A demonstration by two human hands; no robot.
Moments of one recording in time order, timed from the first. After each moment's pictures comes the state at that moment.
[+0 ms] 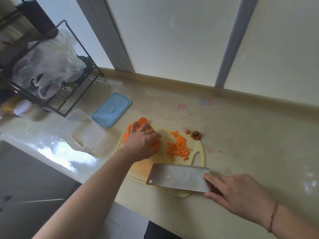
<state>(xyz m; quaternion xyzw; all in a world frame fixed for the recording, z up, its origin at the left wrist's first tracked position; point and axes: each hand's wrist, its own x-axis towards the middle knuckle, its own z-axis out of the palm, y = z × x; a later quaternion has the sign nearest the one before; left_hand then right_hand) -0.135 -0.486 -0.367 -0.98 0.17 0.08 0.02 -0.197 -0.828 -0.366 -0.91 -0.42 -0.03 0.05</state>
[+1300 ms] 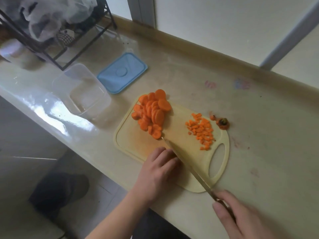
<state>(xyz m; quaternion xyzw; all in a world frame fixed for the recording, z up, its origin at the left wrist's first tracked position) -0.262 -0.529 -0.451 -0.94 0.12 -0.16 -0.28 -0.251 -0.769 -0.341 -0.89 -0.07 0.25 0.37</state>
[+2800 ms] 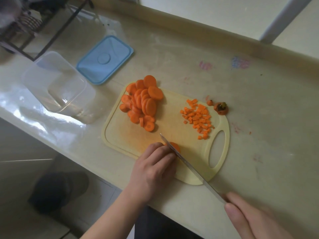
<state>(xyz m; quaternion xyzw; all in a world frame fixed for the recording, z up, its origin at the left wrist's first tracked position) -0.264 -0.530 -0.446 -0.93 0.13 -0.18 -0.29 -0.257 -0.778 -0.339 -0.90 -0.08 0.26 0.33</state>
